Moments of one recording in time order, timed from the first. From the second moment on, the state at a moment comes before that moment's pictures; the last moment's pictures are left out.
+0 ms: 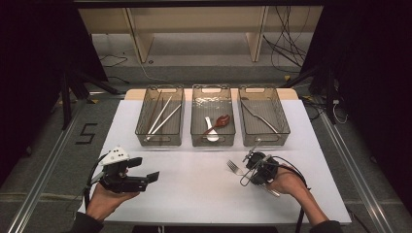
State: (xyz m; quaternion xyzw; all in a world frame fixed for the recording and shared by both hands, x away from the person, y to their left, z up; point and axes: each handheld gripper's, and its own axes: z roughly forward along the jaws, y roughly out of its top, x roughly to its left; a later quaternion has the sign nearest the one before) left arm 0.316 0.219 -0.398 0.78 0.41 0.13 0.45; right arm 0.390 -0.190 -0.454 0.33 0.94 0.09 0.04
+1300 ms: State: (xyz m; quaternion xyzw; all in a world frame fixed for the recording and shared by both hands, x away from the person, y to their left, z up) left arm 0.317 0.220 -0.398 0.78 0.42 0.13 0.45; right arm 0.392 -0.212 -0.415 0.34 0.93 0.16 0.06
